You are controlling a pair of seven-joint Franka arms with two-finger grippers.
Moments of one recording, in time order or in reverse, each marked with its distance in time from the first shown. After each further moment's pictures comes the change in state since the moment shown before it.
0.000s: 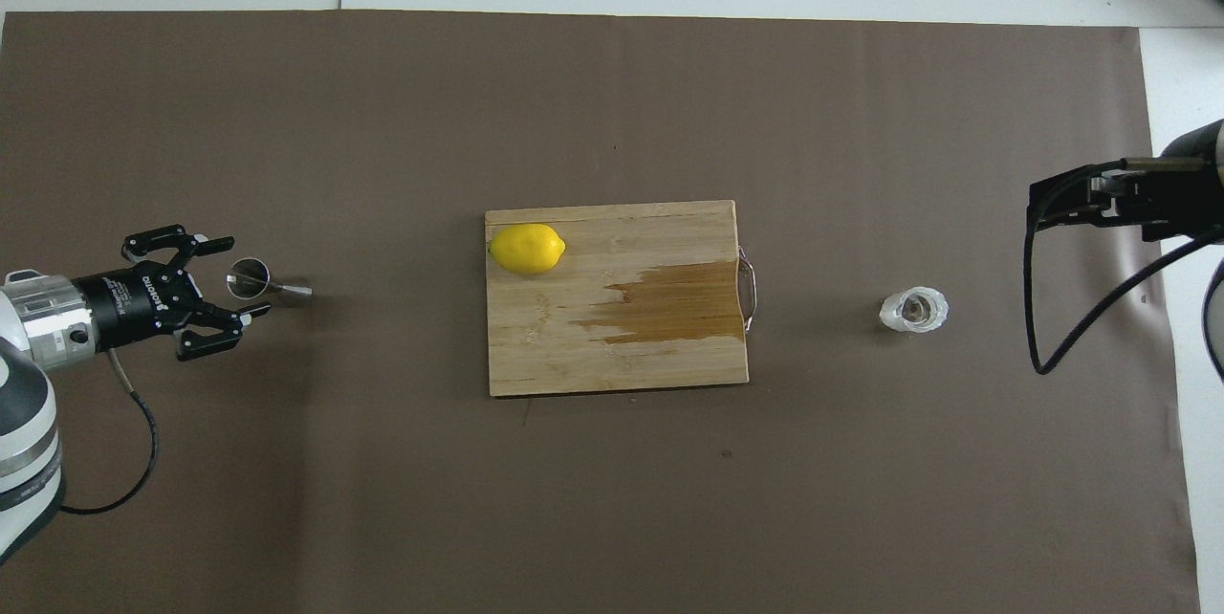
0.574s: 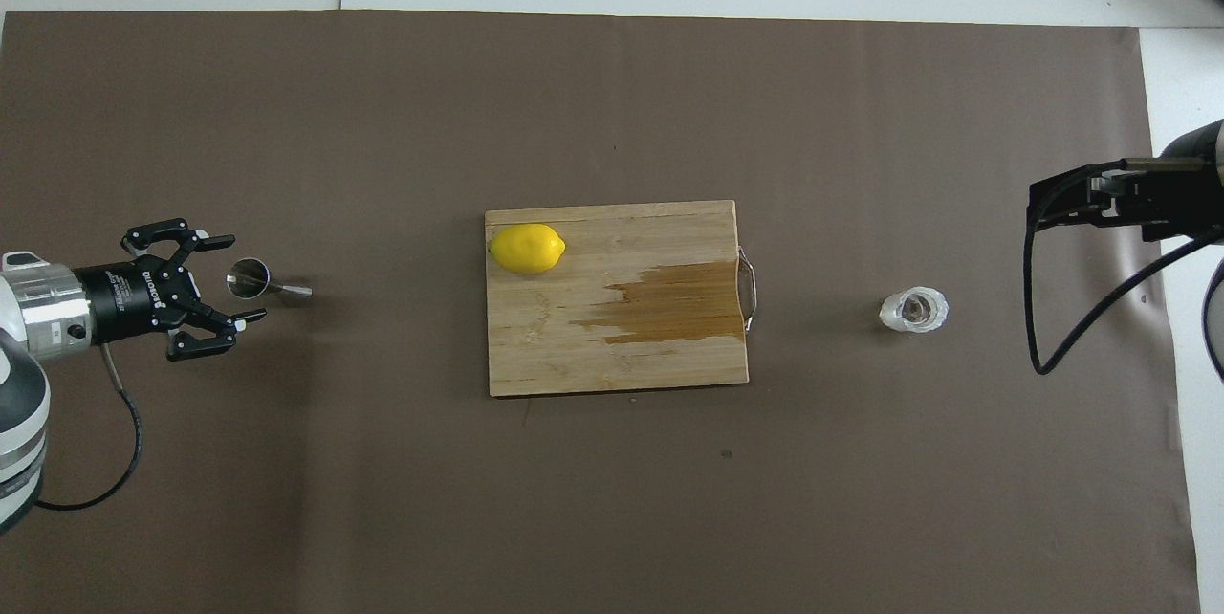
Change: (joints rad) left arm -0.006 0.000 0.001 0.023 0.125 -0.026 0.002; right arm 0.000 0.000 0.000 0.000 0.000 0.000 0.000
